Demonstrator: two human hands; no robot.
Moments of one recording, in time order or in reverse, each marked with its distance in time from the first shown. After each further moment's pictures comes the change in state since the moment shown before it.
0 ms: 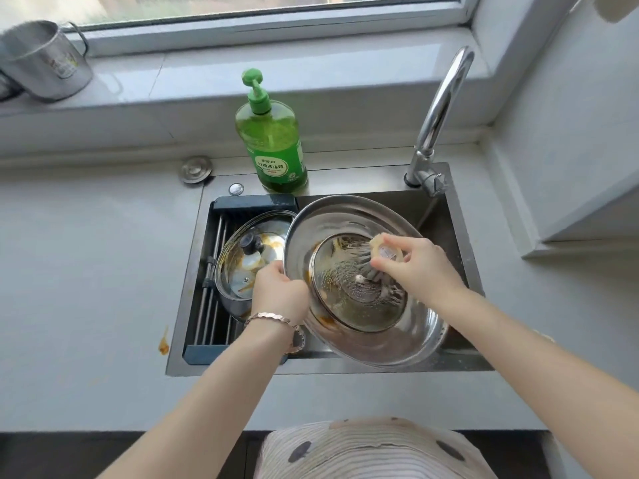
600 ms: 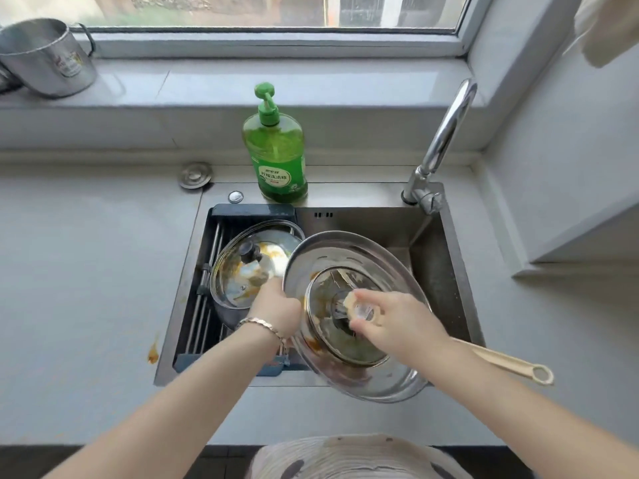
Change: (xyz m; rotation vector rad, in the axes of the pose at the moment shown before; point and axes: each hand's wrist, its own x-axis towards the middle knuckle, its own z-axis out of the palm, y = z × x) left_hand 0.015 -0.012 -0.019 0.130 -0.218 -0.041; right_hand -0.041 -0.014 0.028 -0.368 -0.146 -0.153
